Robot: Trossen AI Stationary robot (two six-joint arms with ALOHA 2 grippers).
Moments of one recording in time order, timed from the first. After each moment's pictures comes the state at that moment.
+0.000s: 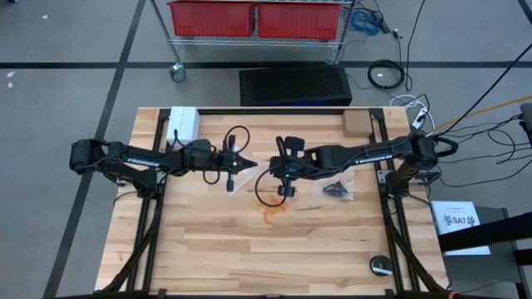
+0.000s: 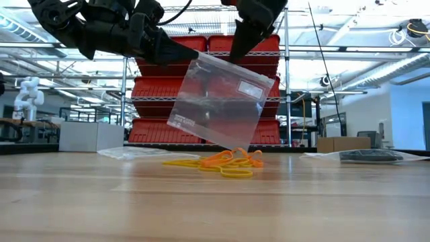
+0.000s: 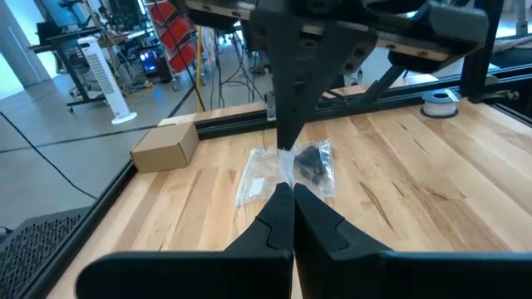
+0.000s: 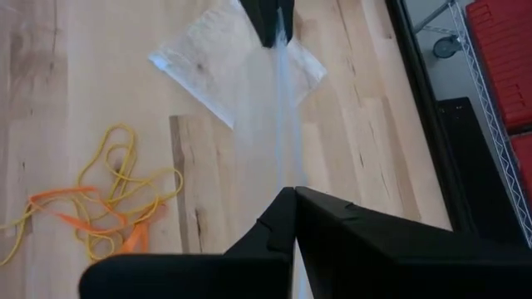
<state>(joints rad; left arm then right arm) 0.18 1.26 0.50 0.65 0.17 0.22 0.08 1.70 1.49 -0.75 0.41 0.05</state>
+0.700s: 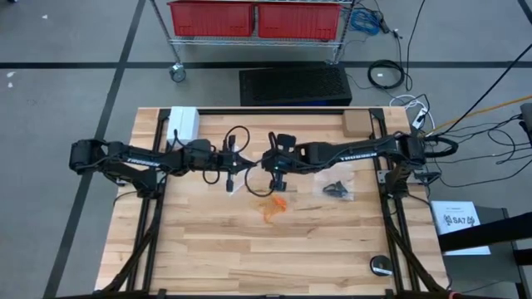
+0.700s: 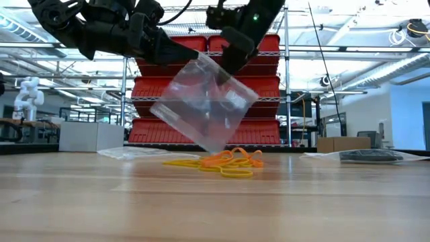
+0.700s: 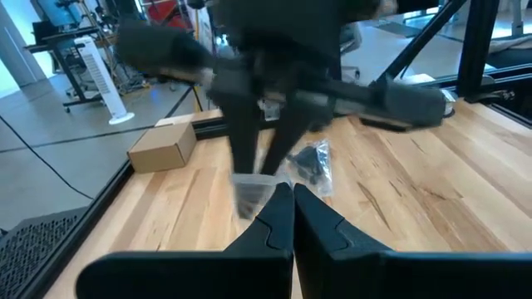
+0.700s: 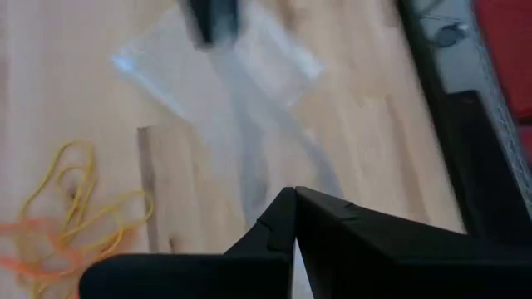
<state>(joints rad) 0.18 1.26 0.50 0.65 0.18 0.22 0.01 1.80 1.49 -0.65 0.36 0.00</state>
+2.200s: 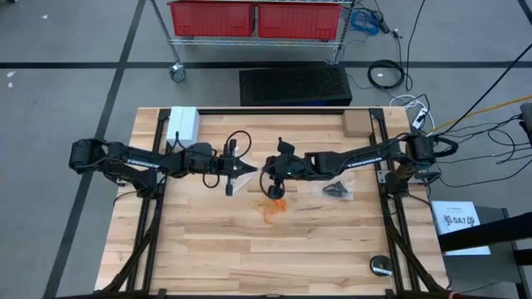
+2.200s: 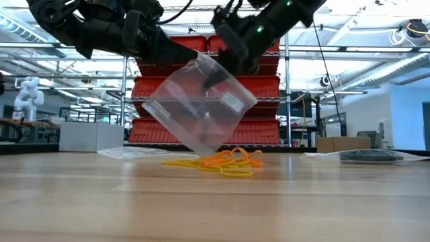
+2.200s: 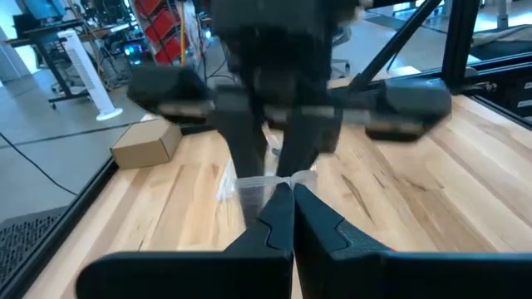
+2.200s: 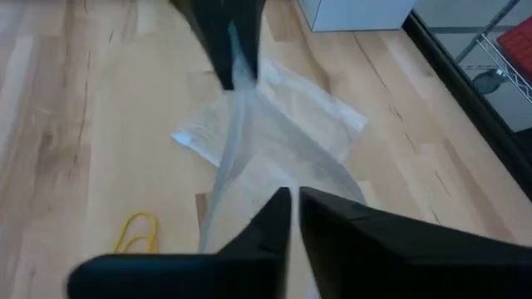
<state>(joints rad) 0.14 1.26 0.50 0.62 0.17 0.22 0.02 1.72 1.17 -0.12 0.29 0.08</state>
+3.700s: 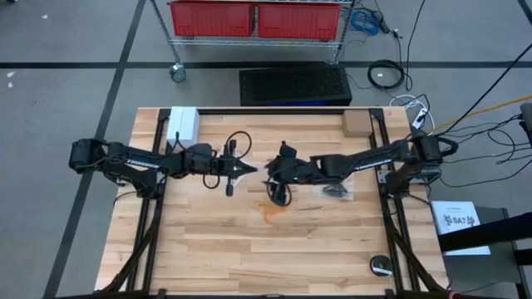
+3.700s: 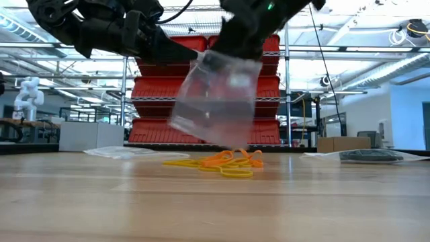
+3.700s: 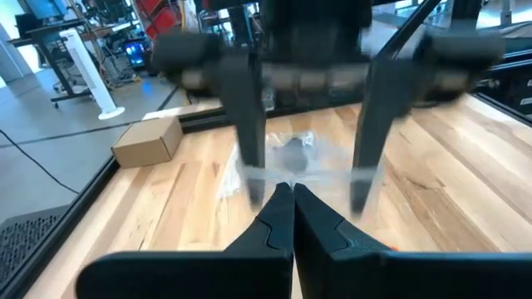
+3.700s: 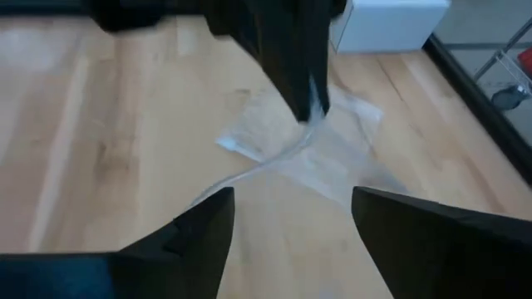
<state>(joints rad) 0.13 1.26 0.50 0.61 0.15 0.22 0.08 1.66 1.17 -0.14 0.28 0.10</state>
